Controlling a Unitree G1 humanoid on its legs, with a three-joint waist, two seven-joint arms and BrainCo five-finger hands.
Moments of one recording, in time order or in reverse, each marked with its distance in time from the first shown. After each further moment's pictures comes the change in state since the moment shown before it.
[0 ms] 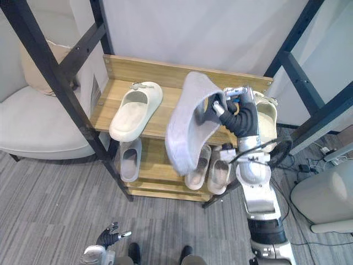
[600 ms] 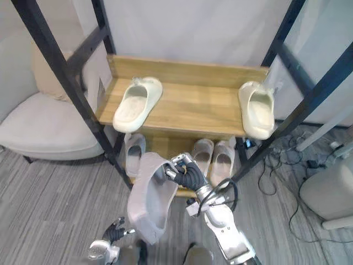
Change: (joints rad) left arm -0.112 -0.006 -0.060 0.000 -0.012 -0.031 -0.009; right arm 0.104 0.021 0.307 0.231 -0.118 0.009 0.083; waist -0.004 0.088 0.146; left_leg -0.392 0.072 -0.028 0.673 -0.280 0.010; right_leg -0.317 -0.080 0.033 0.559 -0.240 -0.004
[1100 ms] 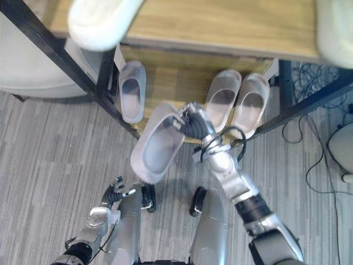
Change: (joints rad) left arm -0.144 0.038 0.063 -0.199 -0.079 -0.095 0.072; right arm -0.635 -0.226 -0.044 0.293 -0.120 0.026 -0.204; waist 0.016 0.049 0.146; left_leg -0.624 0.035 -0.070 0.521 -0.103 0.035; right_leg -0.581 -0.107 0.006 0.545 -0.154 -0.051
